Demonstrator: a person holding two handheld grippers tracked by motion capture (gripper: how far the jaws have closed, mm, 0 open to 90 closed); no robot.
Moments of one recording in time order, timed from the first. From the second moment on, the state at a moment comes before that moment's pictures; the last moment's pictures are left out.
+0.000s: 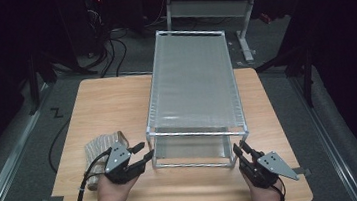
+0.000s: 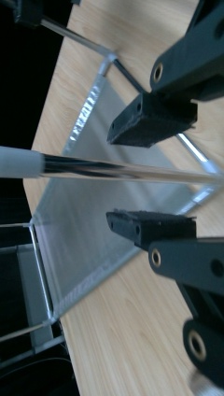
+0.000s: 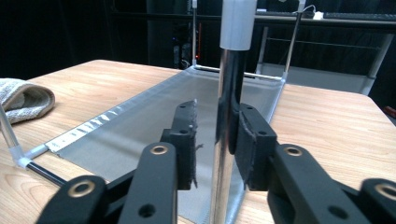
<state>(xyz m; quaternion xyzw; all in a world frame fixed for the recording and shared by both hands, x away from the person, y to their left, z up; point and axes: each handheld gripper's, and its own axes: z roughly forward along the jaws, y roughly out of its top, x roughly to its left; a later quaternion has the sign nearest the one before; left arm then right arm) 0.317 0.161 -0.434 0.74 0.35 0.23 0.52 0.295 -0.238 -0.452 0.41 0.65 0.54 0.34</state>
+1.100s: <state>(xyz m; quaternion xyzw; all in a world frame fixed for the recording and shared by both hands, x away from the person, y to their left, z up) 0.253 0.156 -0.437 0.74 0.31 0.21 0.55 0.305 -0.233 -0.454 0.40 0.65 0.54 0.35</state>
